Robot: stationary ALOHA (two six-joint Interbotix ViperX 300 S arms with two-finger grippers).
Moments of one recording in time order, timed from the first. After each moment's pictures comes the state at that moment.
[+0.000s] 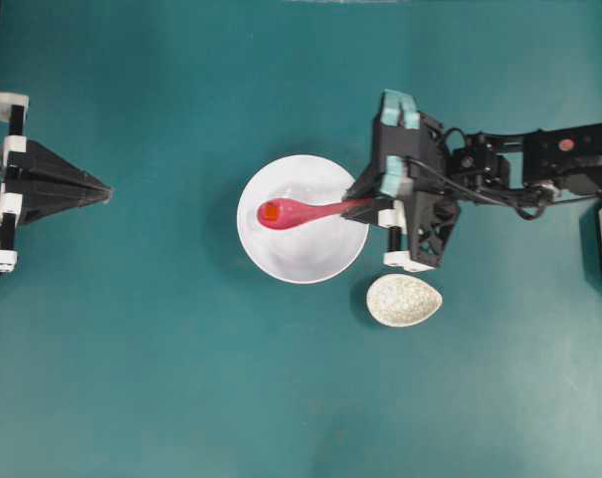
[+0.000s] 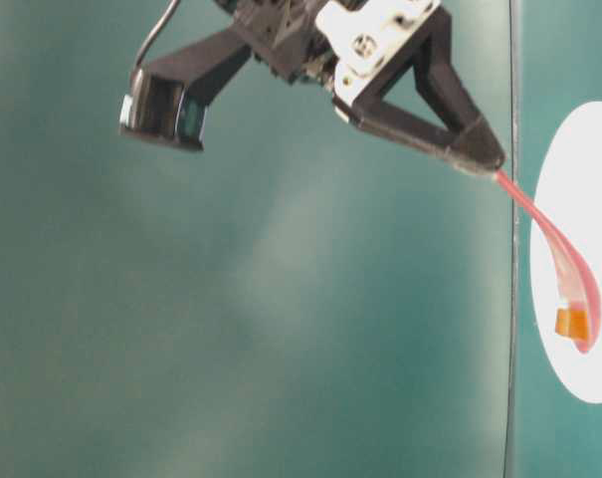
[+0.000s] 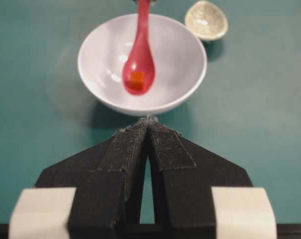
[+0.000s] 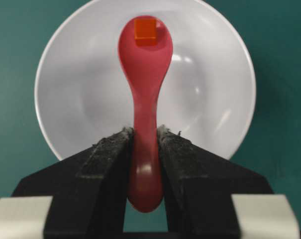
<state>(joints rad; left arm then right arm) 0.03 -0.97 1.14 0.01 0.06 -0.01 -0.07 -0.15 0.72 0.17 0.08 -0.10</state>
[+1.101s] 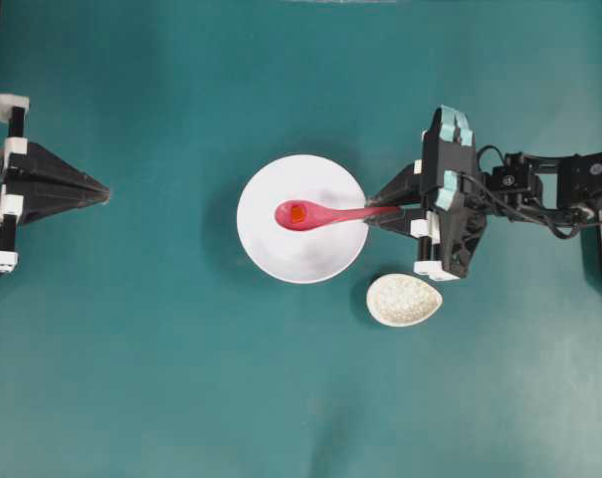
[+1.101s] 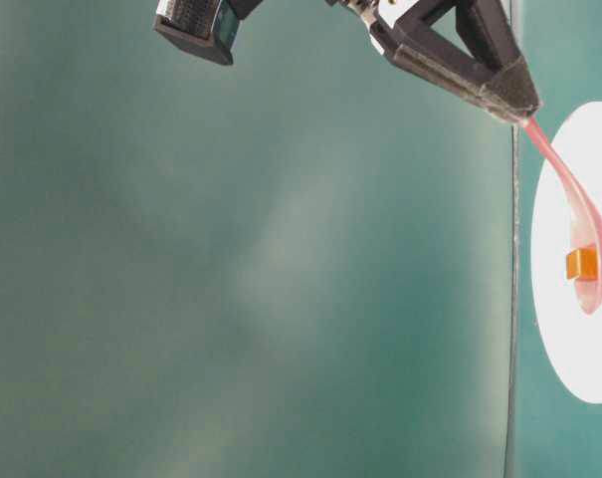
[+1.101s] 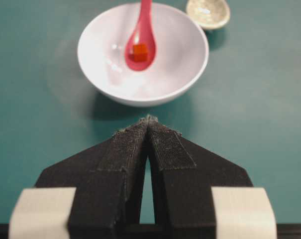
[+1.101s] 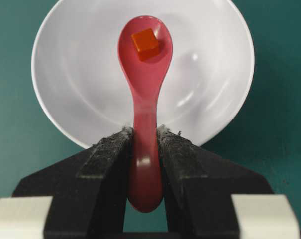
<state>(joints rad) 0.03 -0.97 1.14 0.01 0.09 0.00 -0.04 -0.19 0.91 0.21 -0.19 -0.10</state>
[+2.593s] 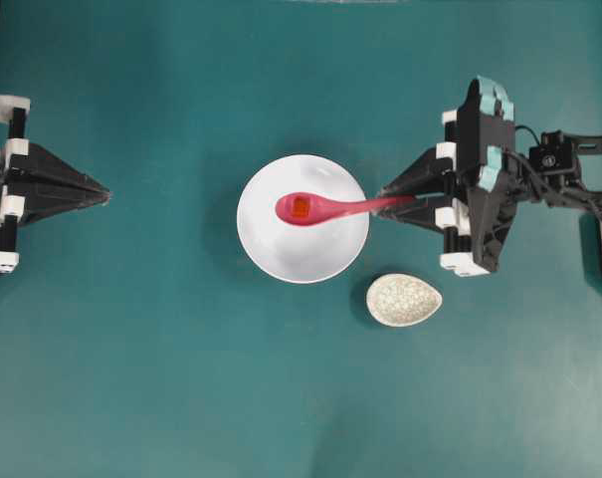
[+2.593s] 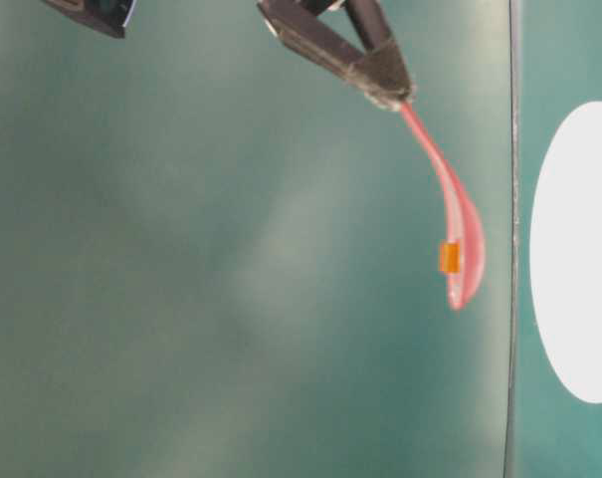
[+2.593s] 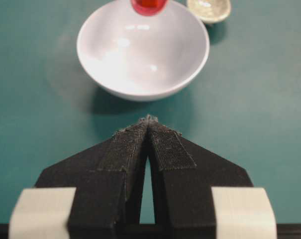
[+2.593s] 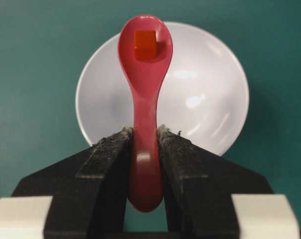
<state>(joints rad) 0.03 -0.96 1.14 0.01 0.10 0.00 -0.05 -0.38 0.85 0.21 0.00 -0.10</state>
